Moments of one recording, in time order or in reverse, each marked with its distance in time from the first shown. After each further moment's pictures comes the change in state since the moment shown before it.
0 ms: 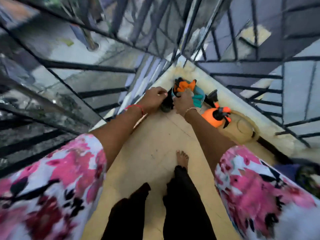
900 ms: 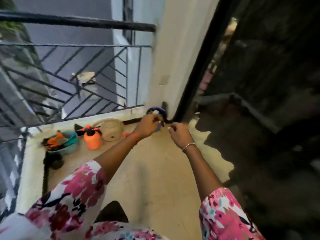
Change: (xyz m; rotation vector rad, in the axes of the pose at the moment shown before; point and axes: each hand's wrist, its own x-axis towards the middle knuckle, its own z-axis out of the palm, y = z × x) left_hand -0.473 0.266 0.210 0.261 -0.703 0.892; right_hand -0.643 0.168 -0.186 0.067 0.928 0.363
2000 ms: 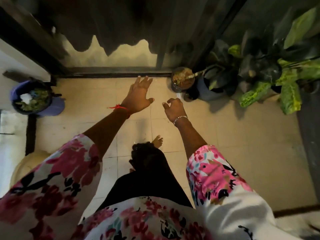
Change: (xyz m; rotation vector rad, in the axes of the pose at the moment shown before) left_hand 0.092 0.006 0.251 0.521 -1.164 0.686; right_hand -0.067 0.173 0.069 0.343 0.421 1.332
